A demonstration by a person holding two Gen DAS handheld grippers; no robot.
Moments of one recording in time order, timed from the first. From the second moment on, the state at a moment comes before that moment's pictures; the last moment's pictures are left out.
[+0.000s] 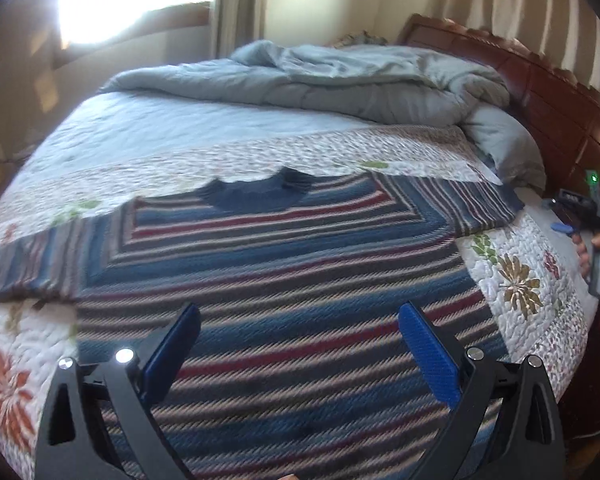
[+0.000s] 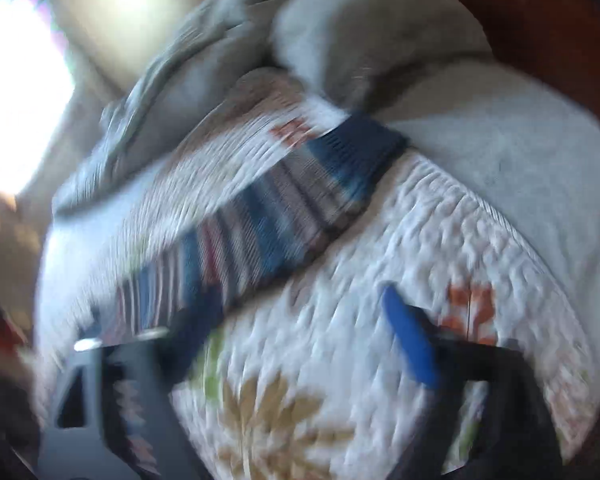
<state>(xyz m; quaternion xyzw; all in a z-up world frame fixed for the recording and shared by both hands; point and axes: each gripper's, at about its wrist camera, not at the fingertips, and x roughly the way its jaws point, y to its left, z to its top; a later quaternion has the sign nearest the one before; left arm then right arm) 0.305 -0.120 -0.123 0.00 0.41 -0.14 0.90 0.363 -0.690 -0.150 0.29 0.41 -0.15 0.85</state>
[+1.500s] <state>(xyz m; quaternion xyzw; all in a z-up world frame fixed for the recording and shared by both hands) 0.443 -0.044 -0.150 -0.11 0.49 -0.20 0.84 0.474 -0.186 -0.250 -0.35 0.40 0.06 0.85</state>
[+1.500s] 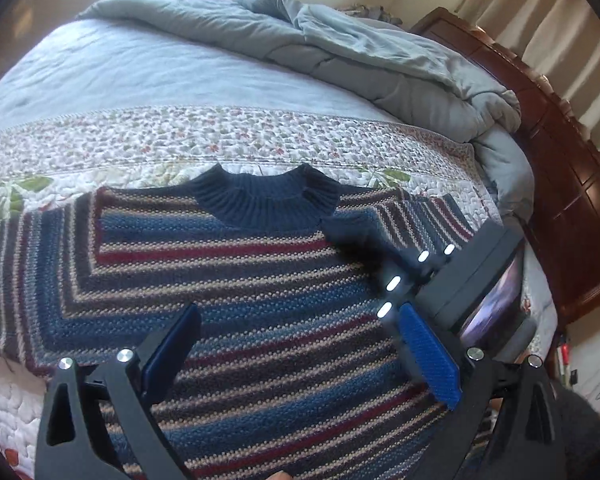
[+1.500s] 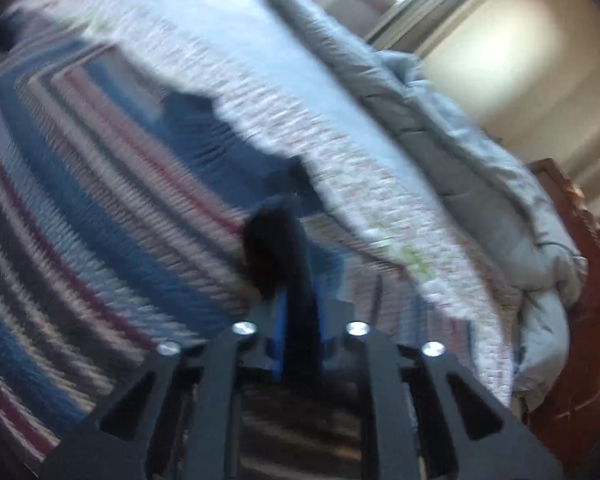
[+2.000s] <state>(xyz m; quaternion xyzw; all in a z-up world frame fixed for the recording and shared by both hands) 0.550 -0.118 -0.237 -0.24 0.58 -0.29 0.72 0.365 -0.320 -0.221 0.22 0.41 0.09 0.88</state>
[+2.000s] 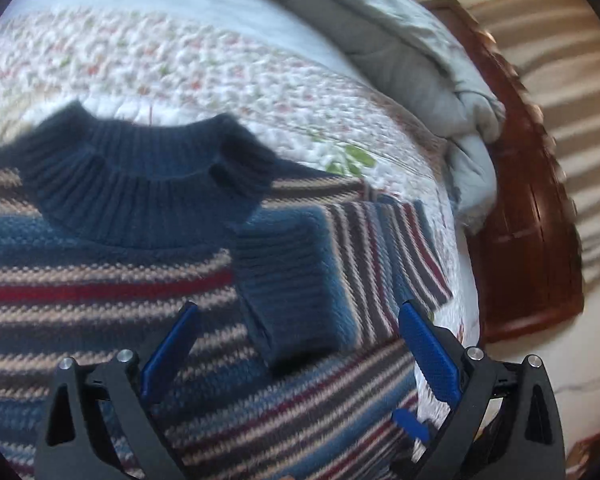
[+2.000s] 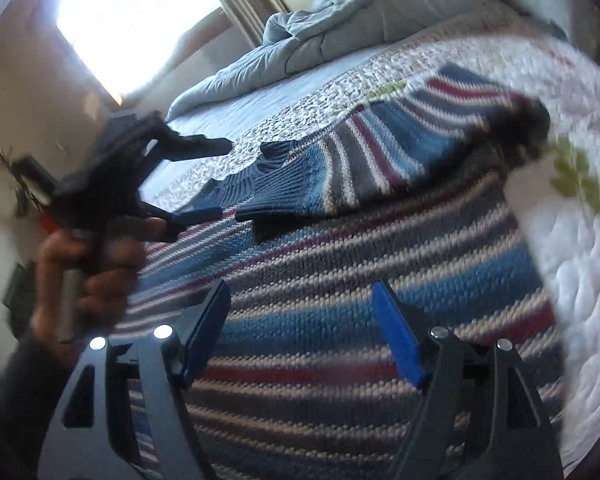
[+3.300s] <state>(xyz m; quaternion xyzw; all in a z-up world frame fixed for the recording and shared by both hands) 0.577 0.019 -0.245 -0.37 0.56 -0.23 0.70 0.365 -0.291 -0.246 0.21 0.43 0.12 0.87</state>
